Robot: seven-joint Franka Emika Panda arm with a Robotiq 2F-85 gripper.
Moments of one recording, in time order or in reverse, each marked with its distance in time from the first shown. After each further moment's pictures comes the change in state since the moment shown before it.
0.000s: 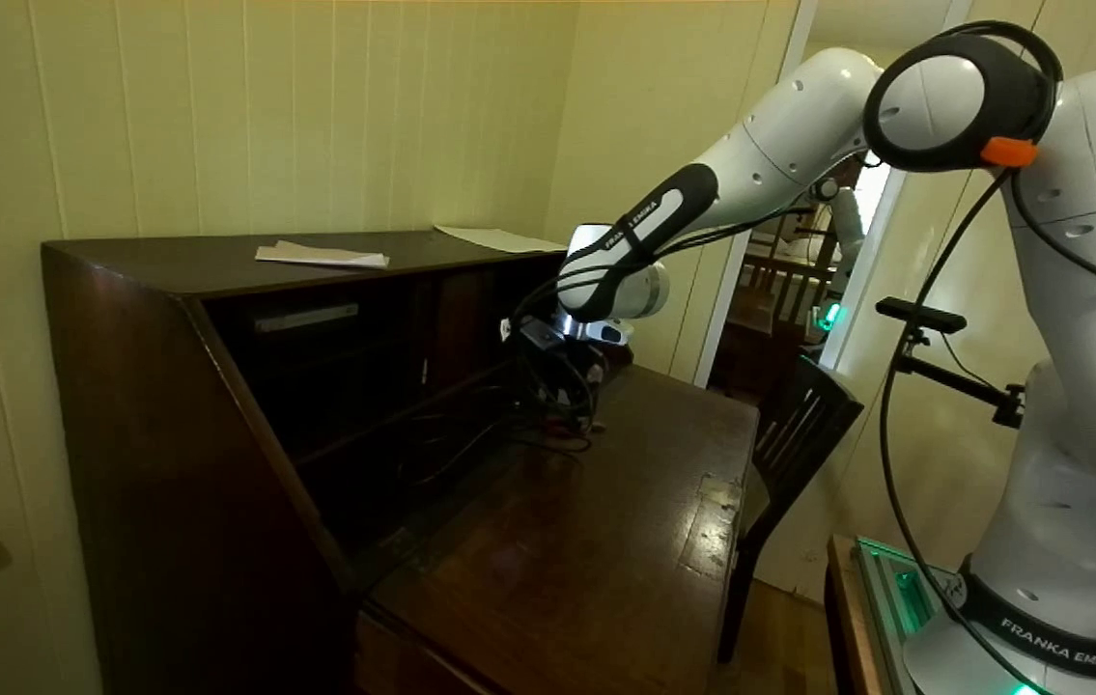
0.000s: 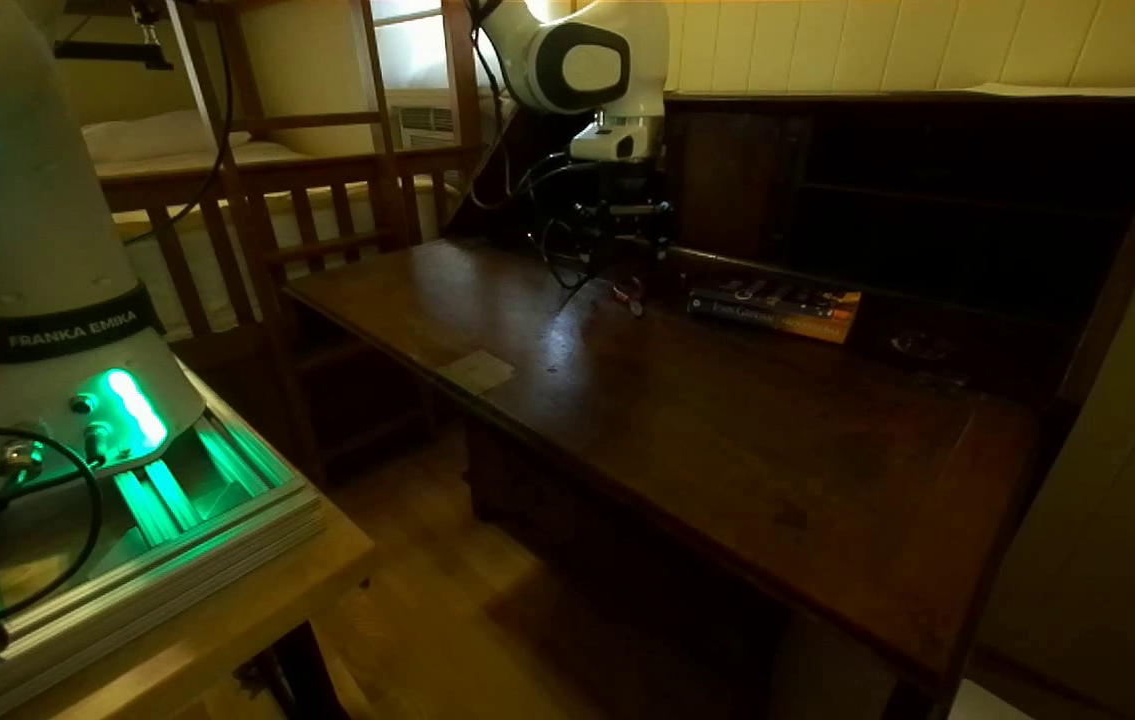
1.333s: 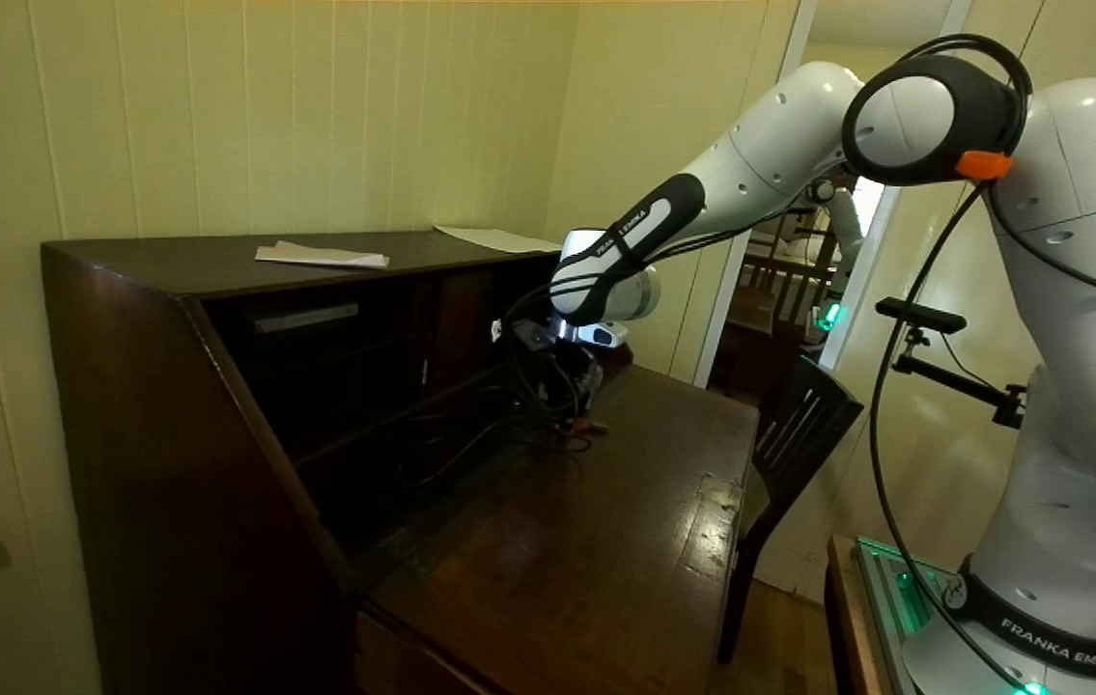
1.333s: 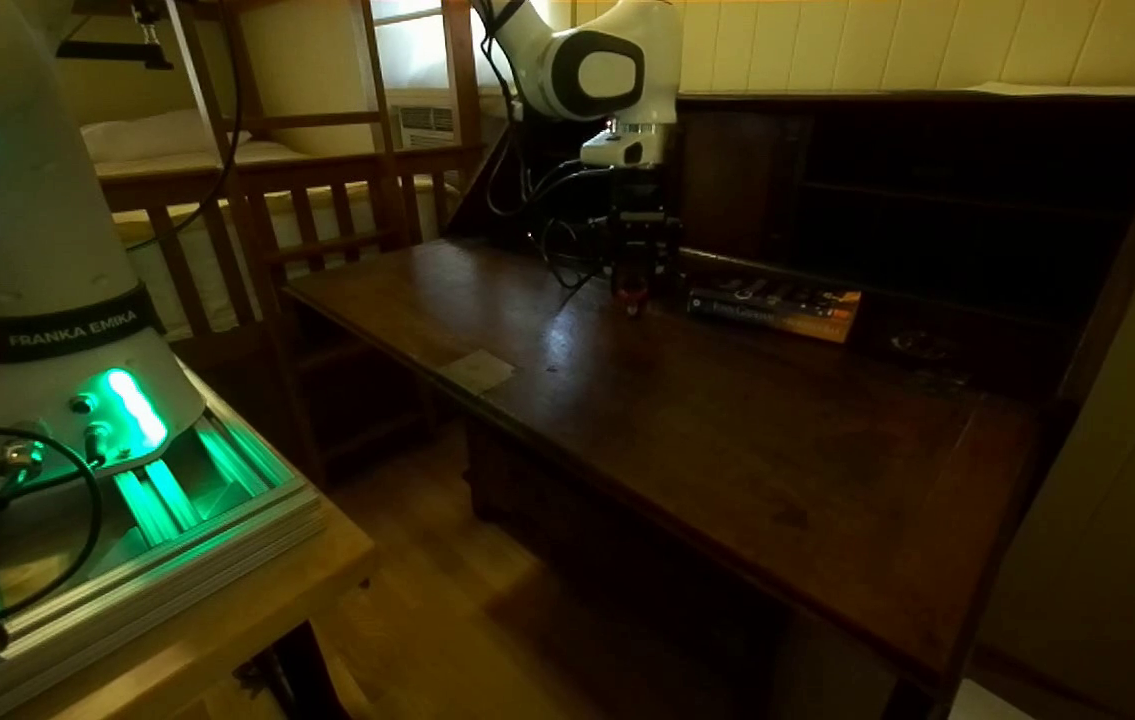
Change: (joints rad) arm -0.017 0.052 0.003 0.064 -0.019 -0.029 0.086
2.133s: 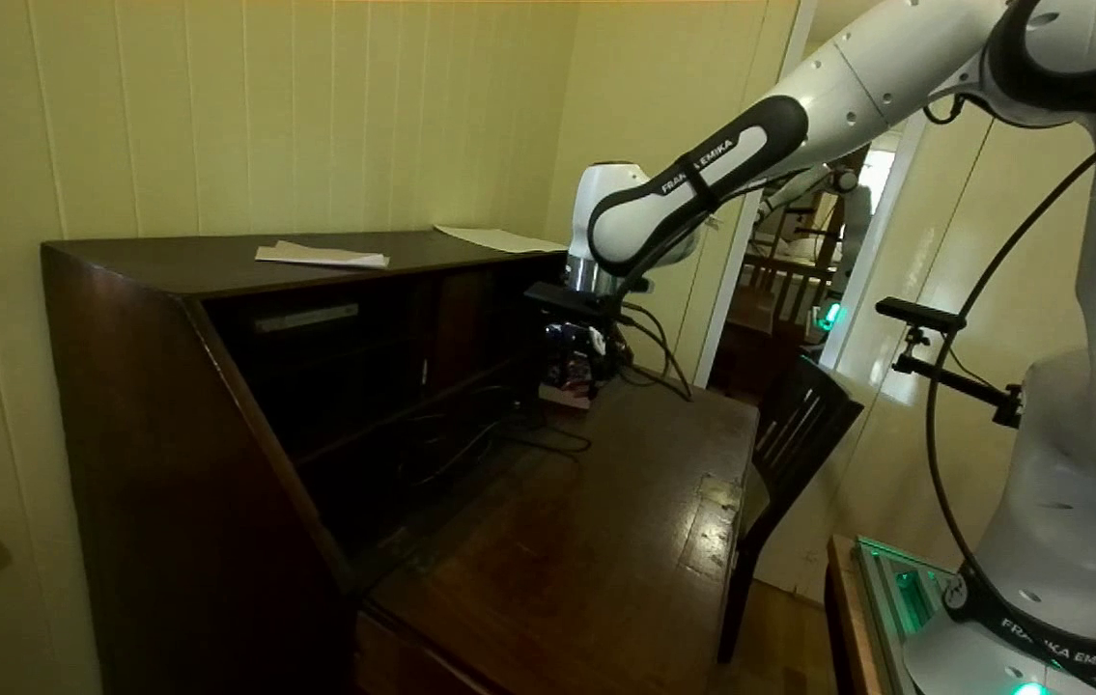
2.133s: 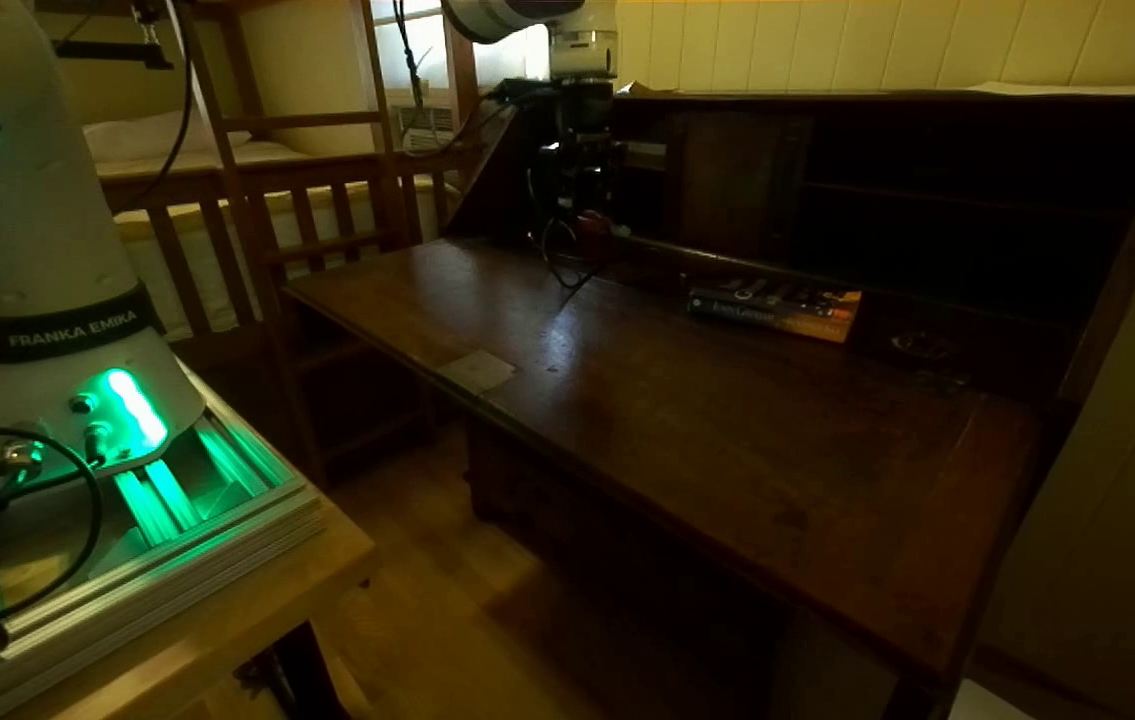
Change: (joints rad) arm 0.052 -0.325 0.048 -0.203 -0.224 -0.095 -0.424
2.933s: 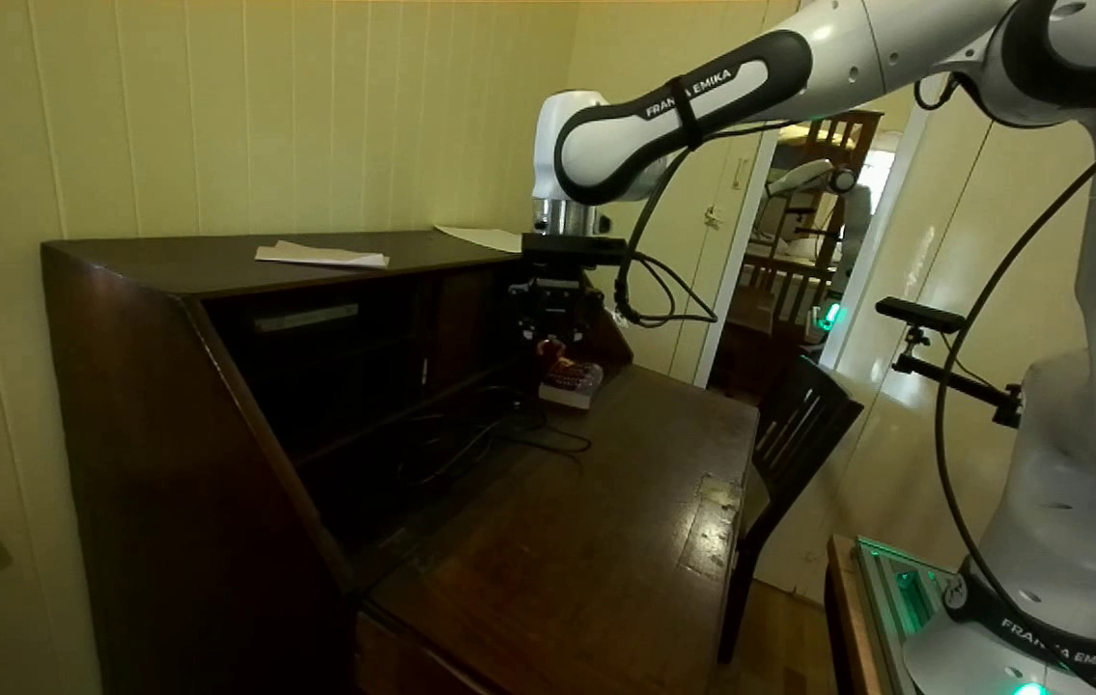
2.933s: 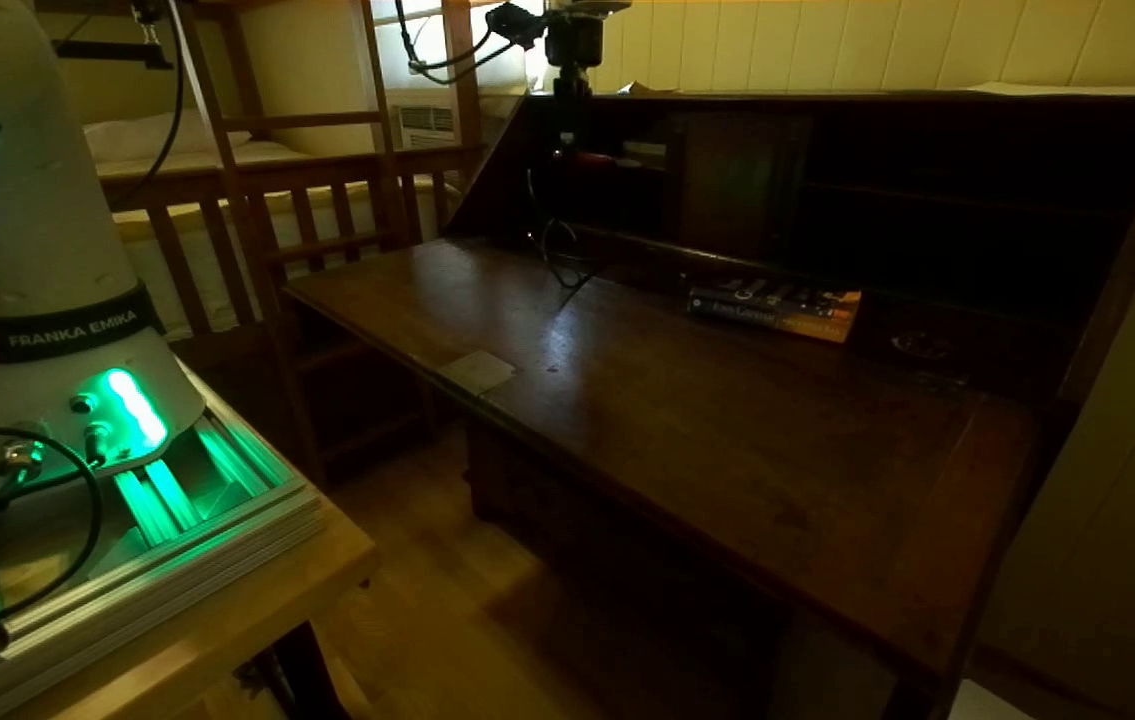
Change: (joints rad) arm 0.002 0.006 0.101 0.234 -0.013 -0.286 -0.542
